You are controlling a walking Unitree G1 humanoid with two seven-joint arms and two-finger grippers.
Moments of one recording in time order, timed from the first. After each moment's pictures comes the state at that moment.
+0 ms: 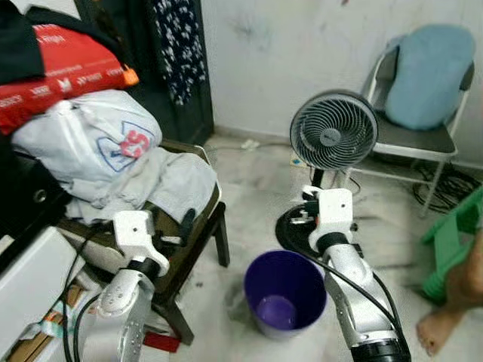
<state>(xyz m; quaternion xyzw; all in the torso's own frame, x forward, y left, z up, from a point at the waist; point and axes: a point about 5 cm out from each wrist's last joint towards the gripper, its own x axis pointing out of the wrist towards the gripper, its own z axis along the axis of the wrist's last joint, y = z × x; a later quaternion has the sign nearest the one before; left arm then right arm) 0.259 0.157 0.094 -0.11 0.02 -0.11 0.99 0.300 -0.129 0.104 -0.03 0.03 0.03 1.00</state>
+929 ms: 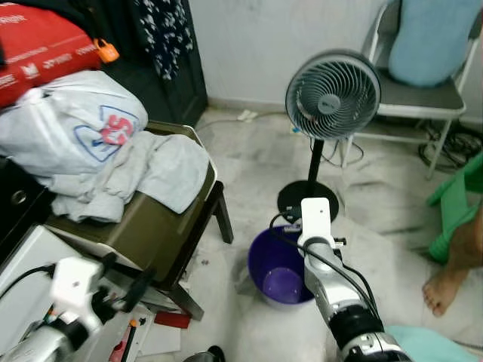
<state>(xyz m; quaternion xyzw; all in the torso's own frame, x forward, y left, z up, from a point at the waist) 0.172 0.237 0.093 0.01 0.13 -0.17 0.98 0.326 -0.115 0.054 -0.07 0.15 -0.05 0.98</state>
